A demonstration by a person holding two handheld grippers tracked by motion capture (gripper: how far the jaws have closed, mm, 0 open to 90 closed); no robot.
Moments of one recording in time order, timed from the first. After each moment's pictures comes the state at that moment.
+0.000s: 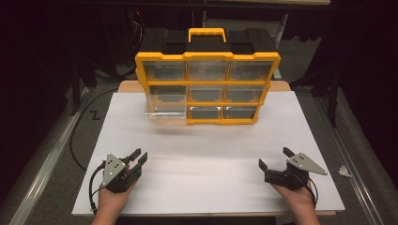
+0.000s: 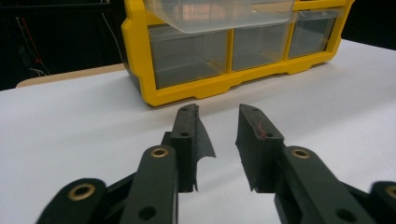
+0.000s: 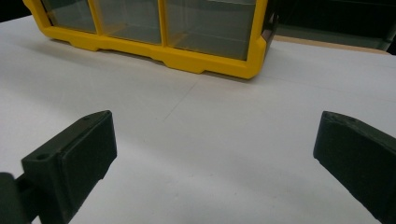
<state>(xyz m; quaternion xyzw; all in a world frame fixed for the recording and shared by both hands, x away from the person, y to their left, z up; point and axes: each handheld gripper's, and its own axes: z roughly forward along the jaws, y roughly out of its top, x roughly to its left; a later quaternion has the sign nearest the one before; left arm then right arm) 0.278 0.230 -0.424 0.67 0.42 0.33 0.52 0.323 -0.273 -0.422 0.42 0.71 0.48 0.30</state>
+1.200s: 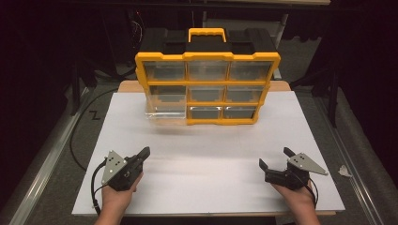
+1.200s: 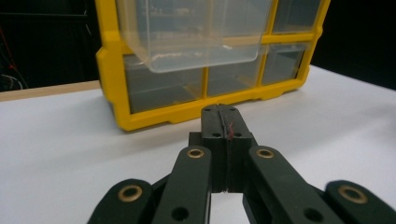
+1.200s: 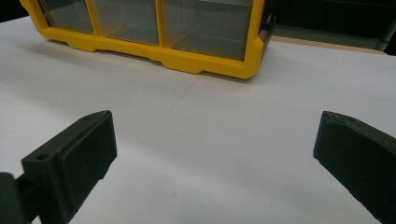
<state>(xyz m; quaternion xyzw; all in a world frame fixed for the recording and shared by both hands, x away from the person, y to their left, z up) 0.280 0.215 -0.404 0.65 0.41 0.30 0.57 0.323 -0.274 -0.422 0.42 0.71 0.48 0.31</state>
